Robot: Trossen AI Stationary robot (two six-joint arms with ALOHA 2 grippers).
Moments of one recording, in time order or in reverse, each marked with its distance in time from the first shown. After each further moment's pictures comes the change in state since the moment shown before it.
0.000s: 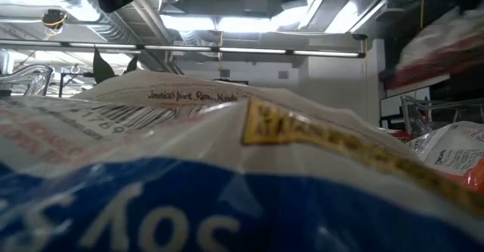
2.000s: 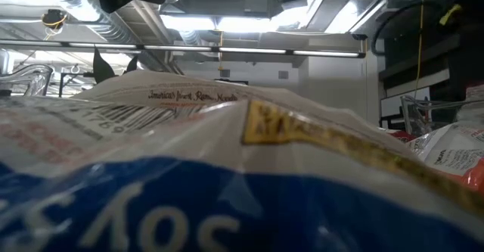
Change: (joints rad) left arm -0.048 0.049 0.001 0.023 -0.127 0.001; right arm -0.053 -0.093 -0.451 -0.003 -0.103 0.027
